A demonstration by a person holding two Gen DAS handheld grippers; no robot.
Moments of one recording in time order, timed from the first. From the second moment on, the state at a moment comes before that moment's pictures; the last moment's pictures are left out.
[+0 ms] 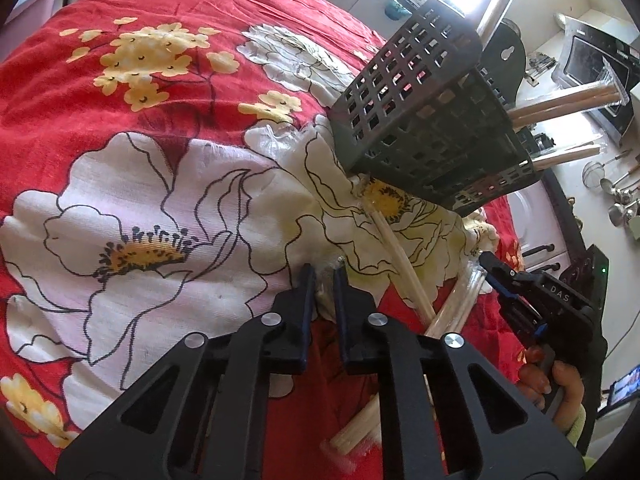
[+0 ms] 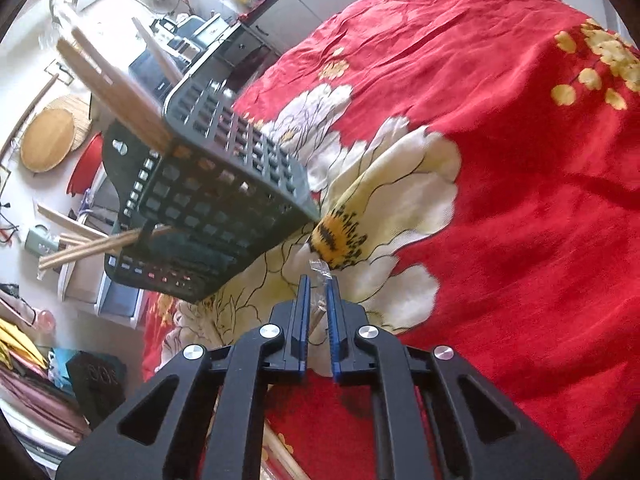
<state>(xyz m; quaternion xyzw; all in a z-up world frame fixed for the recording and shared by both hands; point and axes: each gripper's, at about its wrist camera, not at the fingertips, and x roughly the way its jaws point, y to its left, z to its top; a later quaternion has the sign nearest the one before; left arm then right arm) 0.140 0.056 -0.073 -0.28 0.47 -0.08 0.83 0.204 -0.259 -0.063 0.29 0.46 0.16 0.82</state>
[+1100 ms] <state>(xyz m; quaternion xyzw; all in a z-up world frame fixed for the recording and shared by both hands) 0.126 0.084 0.006 -0.28 0.36 -0.06 0.89 0.170 -0.264 0.029 0.23 0.35 0.22 0.88</state>
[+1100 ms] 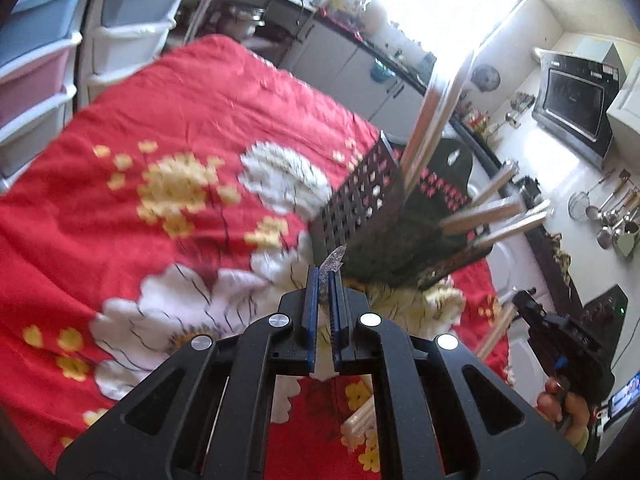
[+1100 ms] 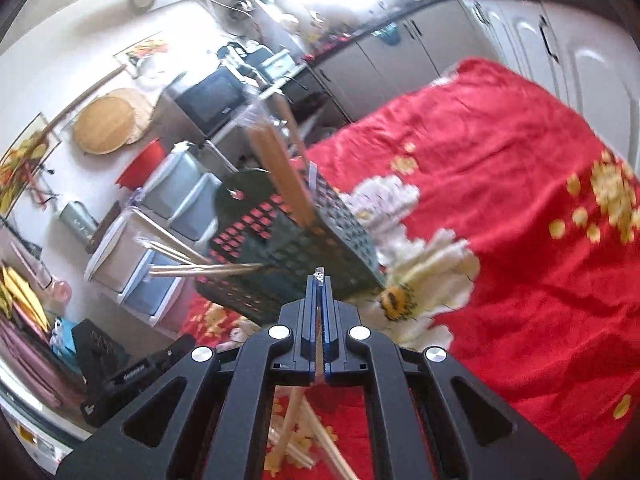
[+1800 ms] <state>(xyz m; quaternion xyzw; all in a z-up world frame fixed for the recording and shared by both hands) 0.107 0.066 0.095 -0.24 0.25 -0.11 0.93 0.141 -0.234 0.089 0.16 0.29 0.29 0.90</state>
